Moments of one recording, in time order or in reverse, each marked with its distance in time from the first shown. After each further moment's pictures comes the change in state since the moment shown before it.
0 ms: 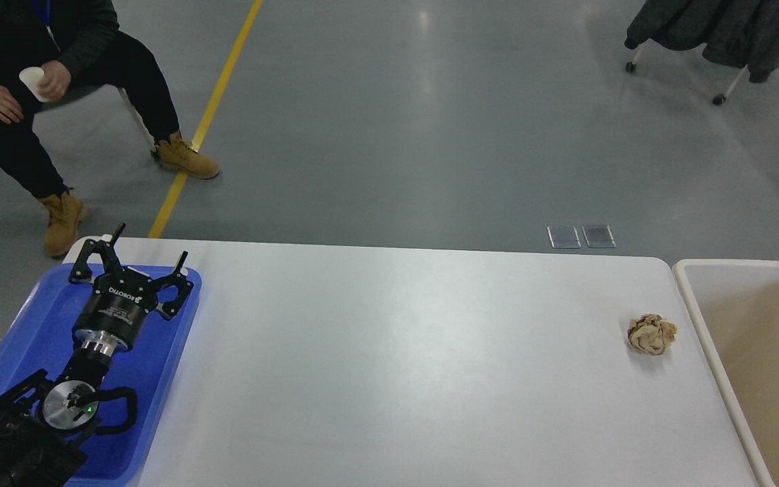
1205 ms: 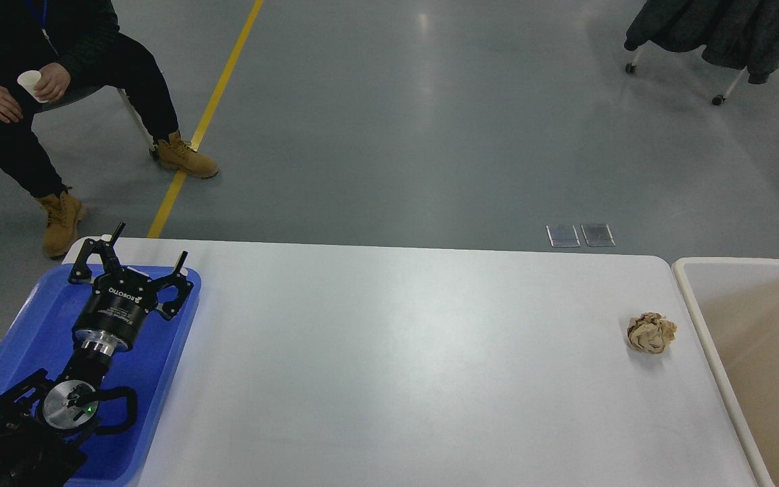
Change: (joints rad) left arm 0.000 0.000 0.000 0.000 0.000 0.000 0.000; right arm -0.223 0.378 0.149 -0.301 -0.312 0.034 0.003
